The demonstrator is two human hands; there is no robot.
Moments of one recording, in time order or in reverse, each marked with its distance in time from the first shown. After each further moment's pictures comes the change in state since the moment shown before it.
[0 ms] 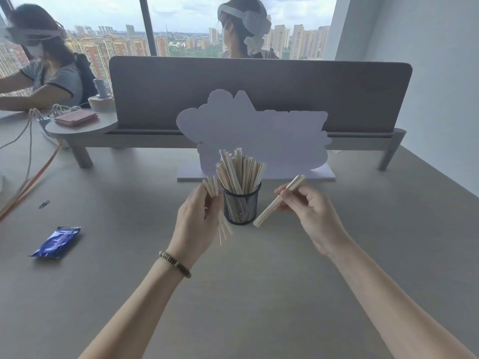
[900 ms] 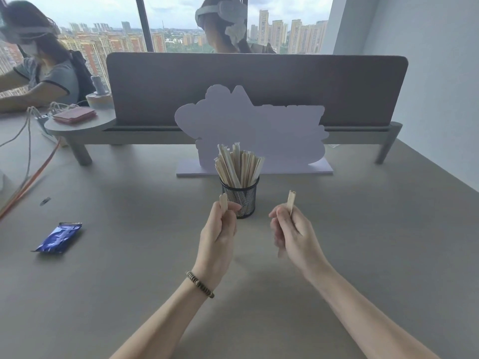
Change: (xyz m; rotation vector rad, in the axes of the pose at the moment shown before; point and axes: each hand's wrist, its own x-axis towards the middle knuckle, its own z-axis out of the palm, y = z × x) left_hand -0.048 0.007 0.040 -0.636 -0.040 -0.126; right_hand -0.043 0.037 0.029 0.079 0.026 0.057
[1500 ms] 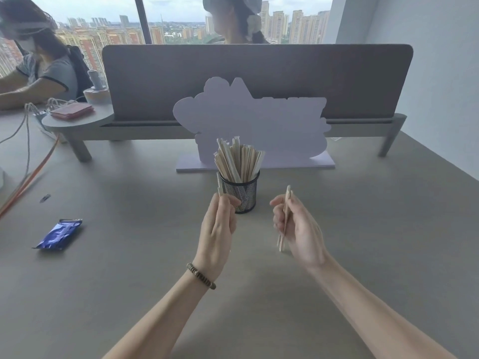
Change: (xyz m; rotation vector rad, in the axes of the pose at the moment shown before) left_hand 0.007 0.006 0.001 -0.071 0.032 -0.057; right_hand 0.005 0.000 -0.004 0.300 -0.036 0.044
